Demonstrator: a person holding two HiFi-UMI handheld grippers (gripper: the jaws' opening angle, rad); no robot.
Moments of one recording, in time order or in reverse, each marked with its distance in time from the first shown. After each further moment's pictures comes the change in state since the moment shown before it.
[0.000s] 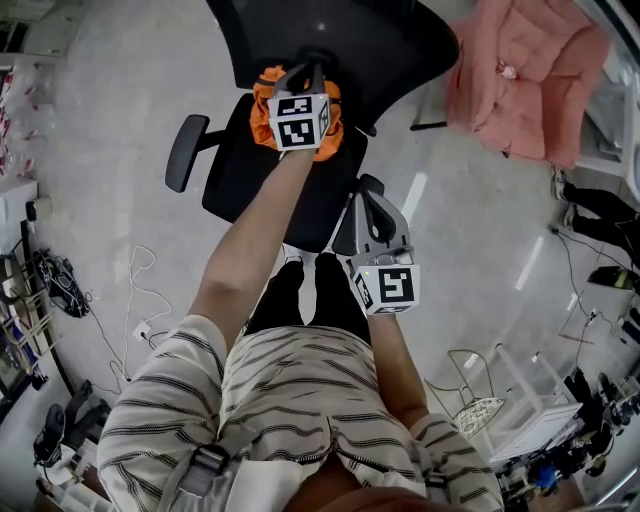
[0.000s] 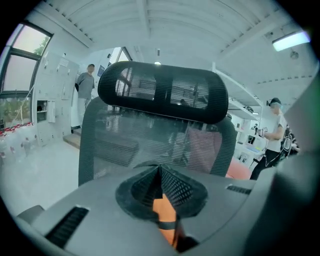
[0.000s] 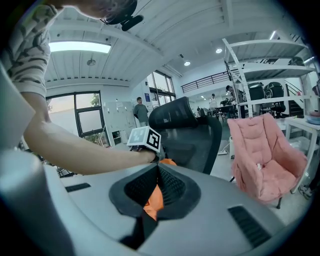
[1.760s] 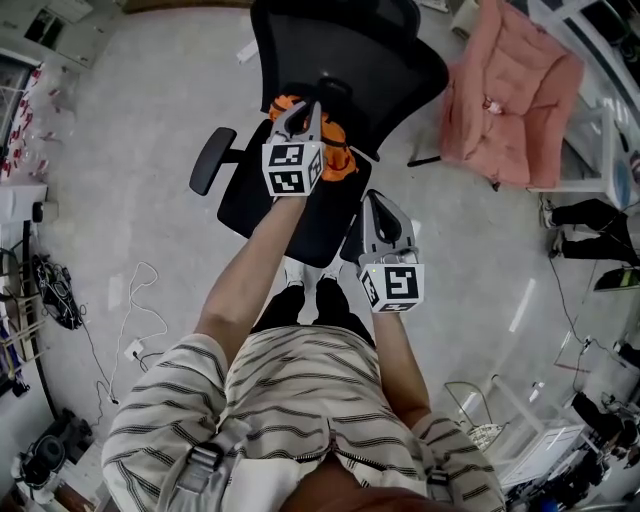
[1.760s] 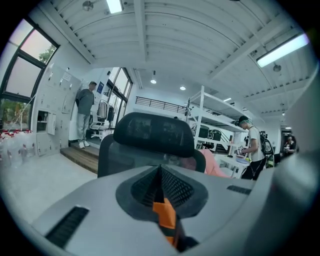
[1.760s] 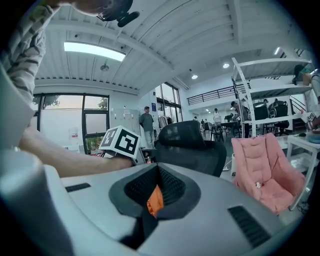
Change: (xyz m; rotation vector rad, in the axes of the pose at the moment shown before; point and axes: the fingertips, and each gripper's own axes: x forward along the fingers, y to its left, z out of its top) left arm -0.152 -0.008 0.069 0.017 -0.195 -0.059; right arm -0.043 0.048 0.058 -0.101 -0.117 0.013
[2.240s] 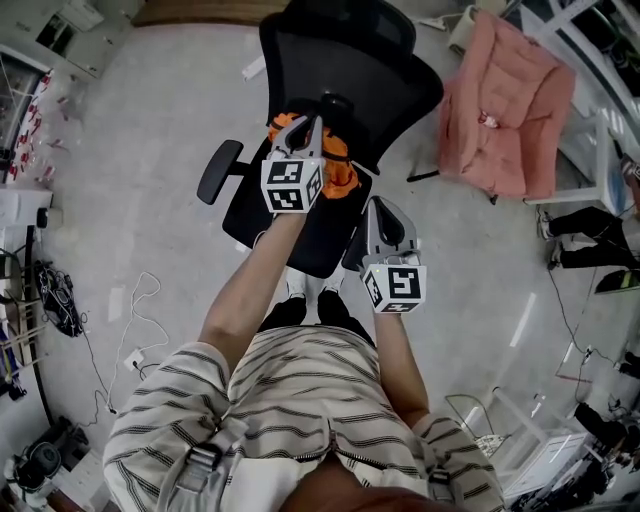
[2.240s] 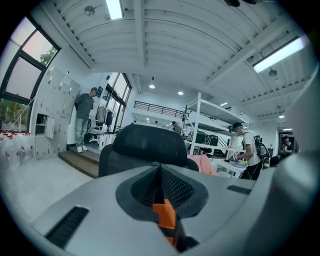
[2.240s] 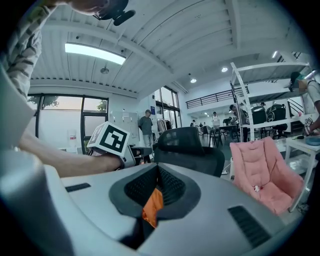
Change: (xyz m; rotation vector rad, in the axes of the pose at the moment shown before) left arm -0.035 -0.014 0.036 -0.003 -0.051 -0.022; right arm -0.008 -0.001 0.022 0.000 -0.038 -0.018
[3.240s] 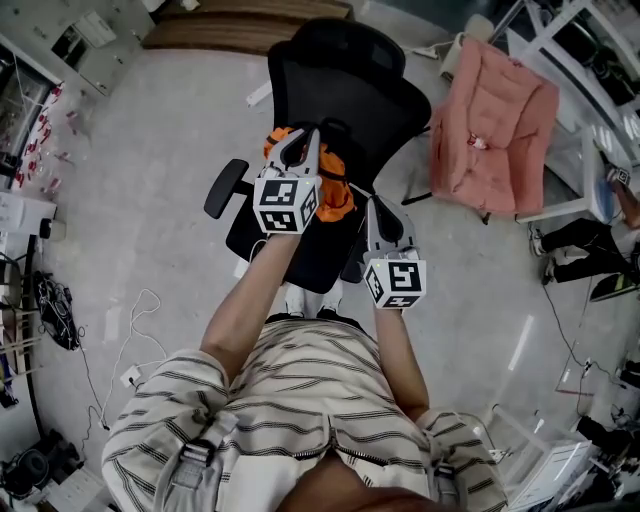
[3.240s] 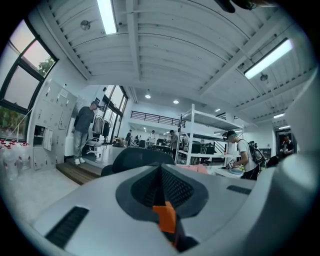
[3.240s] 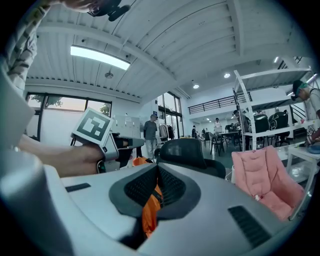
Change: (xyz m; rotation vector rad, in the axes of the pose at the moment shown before) left arm -0.063 -0.028 0.082 0.049 -0.110 -0.025; right arm -0.011 0.010 0.045 -0.035 -0.056 0.016
